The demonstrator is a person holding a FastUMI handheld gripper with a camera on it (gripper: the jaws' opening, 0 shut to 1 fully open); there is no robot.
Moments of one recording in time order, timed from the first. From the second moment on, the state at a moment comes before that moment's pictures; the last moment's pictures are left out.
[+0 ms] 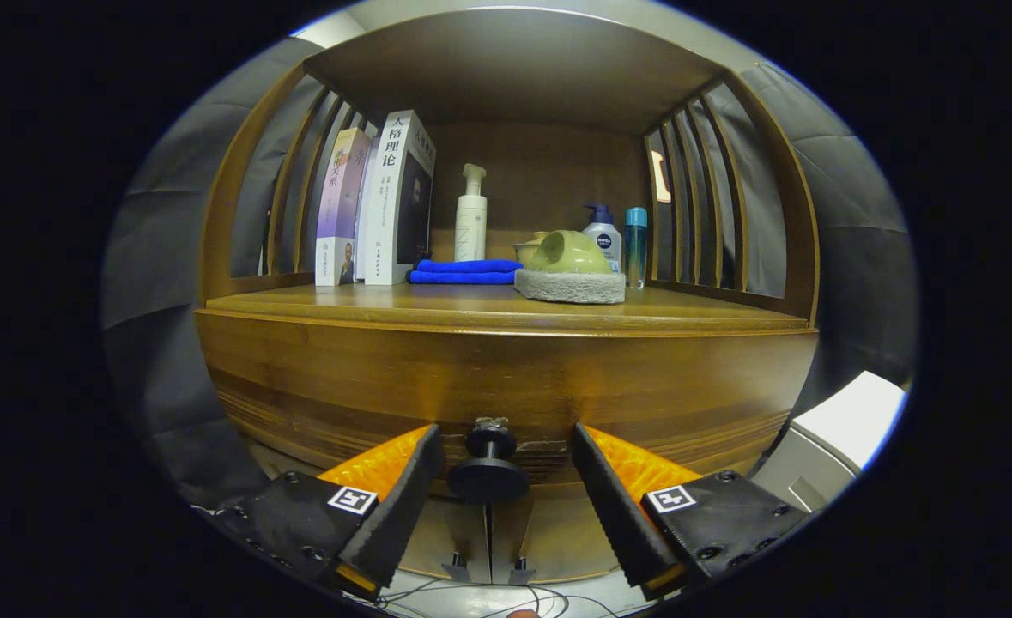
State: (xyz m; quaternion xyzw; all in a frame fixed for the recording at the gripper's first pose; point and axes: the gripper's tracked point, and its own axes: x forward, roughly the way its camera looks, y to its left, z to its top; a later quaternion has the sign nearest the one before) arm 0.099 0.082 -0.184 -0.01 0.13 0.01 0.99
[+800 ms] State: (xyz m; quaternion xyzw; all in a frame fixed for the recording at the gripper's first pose) arm 0.019 0.073 -0.021 0.00 0.01 0.07 1.00
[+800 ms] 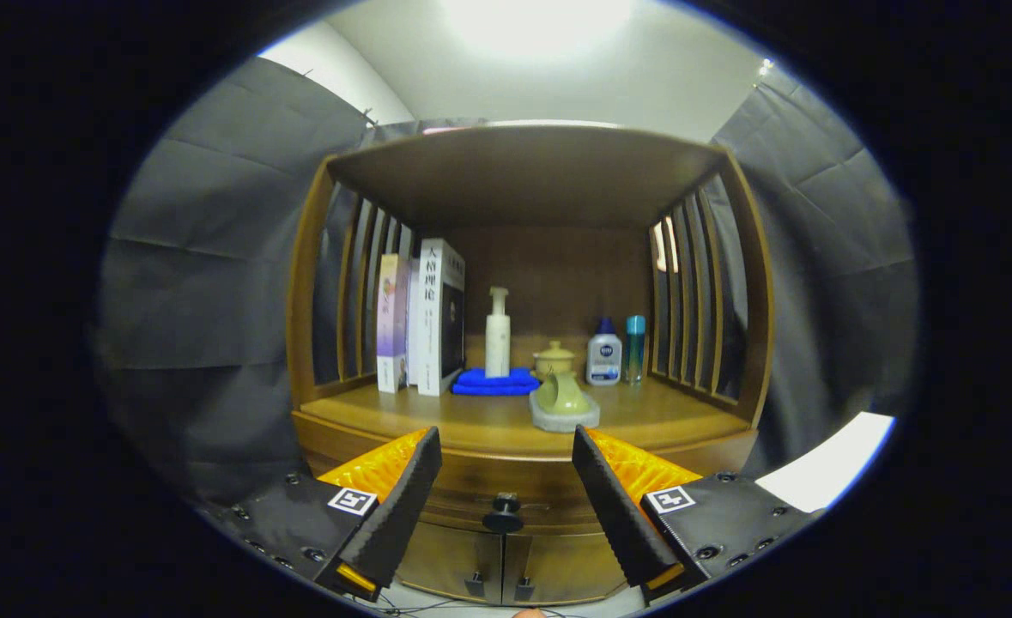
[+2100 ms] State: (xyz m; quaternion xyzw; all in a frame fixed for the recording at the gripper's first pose) arm -0.033 -0.003 0.026 0.02 -0.02 0.03 1.00
